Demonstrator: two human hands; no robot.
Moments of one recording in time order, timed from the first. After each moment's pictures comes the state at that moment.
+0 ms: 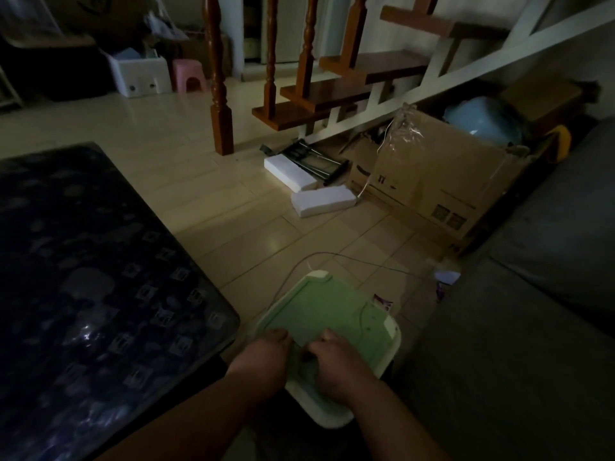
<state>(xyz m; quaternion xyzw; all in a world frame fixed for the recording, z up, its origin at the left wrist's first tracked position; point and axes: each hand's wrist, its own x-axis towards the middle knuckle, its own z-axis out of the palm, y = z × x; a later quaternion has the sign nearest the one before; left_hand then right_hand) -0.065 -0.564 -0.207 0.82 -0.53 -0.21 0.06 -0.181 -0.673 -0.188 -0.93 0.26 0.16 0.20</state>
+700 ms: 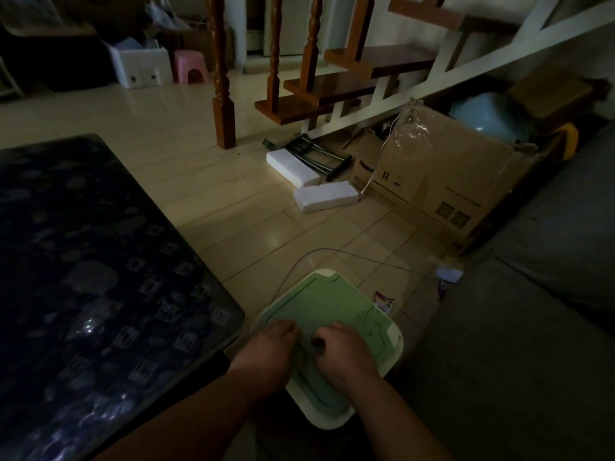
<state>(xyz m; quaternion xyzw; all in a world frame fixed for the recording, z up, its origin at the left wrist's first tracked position) -0.062 -0.556 -0.206 0.81 -0.56 -0.15 0.12 -0.172 -0.675 -0.188 -0.93 0.32 0.07 0.19</state>
